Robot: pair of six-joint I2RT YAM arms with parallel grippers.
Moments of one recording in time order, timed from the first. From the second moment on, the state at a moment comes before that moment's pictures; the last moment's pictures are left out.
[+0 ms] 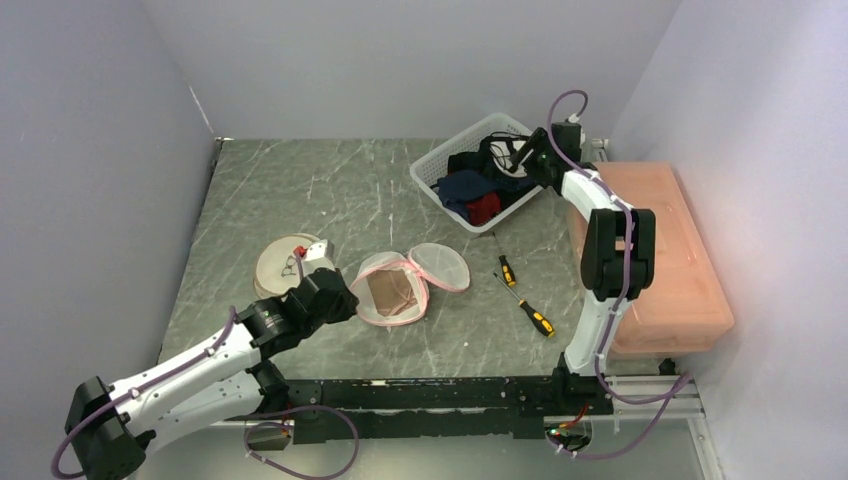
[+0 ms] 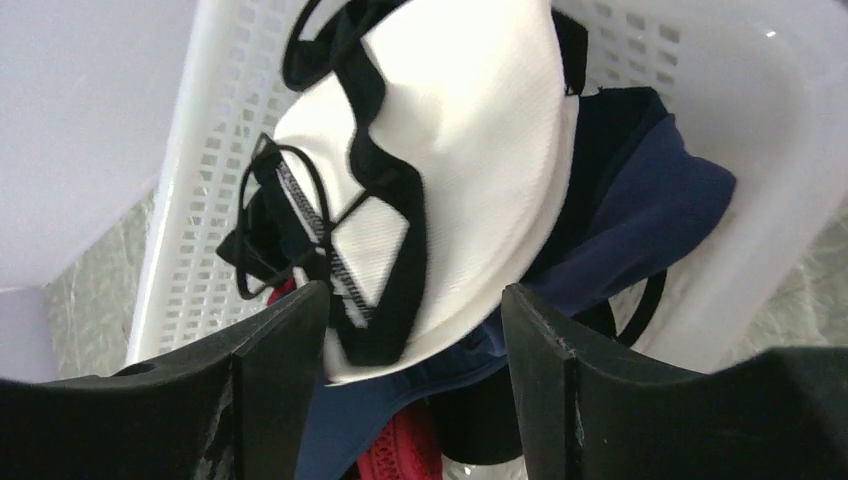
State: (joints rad) left arm -0.85 0.80 0.54 -0.48 -0.36 -0.93; right arm 0.01 1.97 1.48 -0.11 -0.10 0.69
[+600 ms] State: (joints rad) left arm -0.85 0.69 0.59 -0.59 -0.42 -0.92; right arm 0.48 1.32 1.24 -0.07 0.18 0.56
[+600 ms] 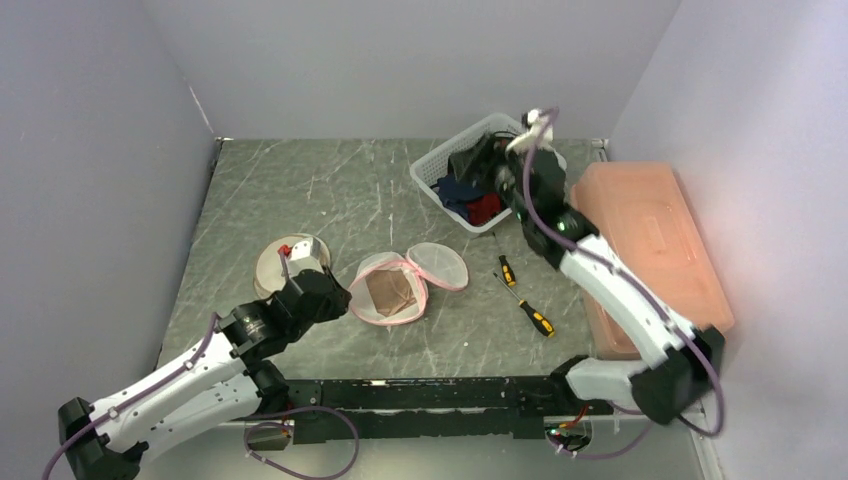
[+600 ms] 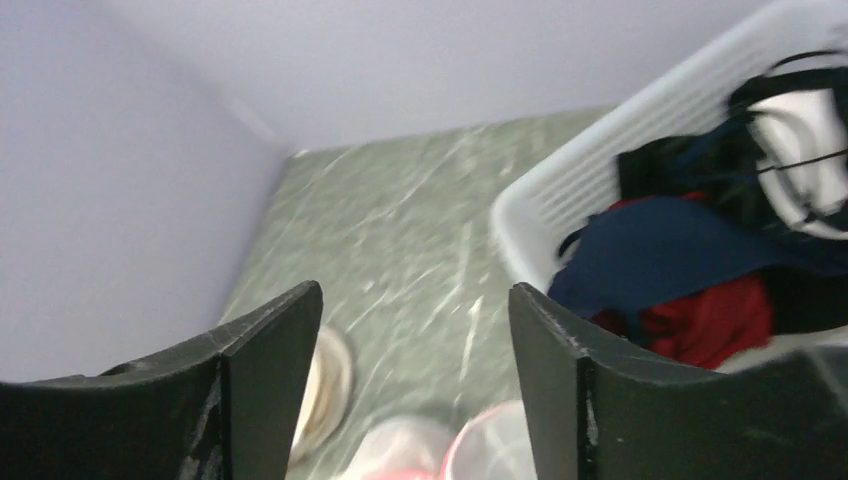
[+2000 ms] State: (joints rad) left arm -0.85 1.09 0.53 -0.17 -0.23 -0.88; right arm 1.03 1.37 0.80 -0.13 0.30 0.70
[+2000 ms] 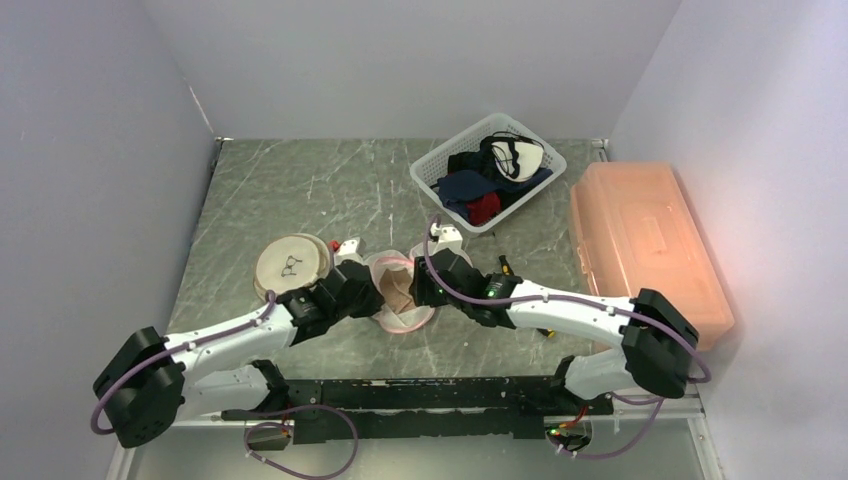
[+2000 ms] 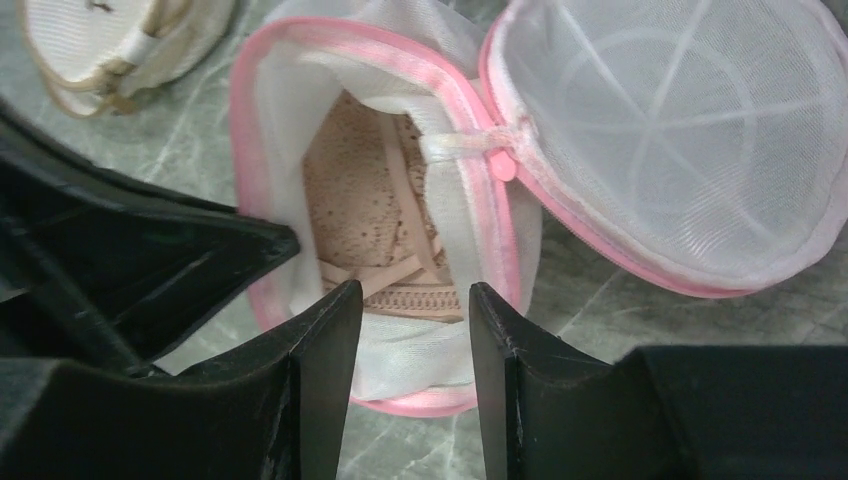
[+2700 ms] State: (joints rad) left arm -0.85 1.14 0.53 -0.05 -0.17 -0.90; right arm 1.04 1.44 0.73 -0.07 0.28 0.83
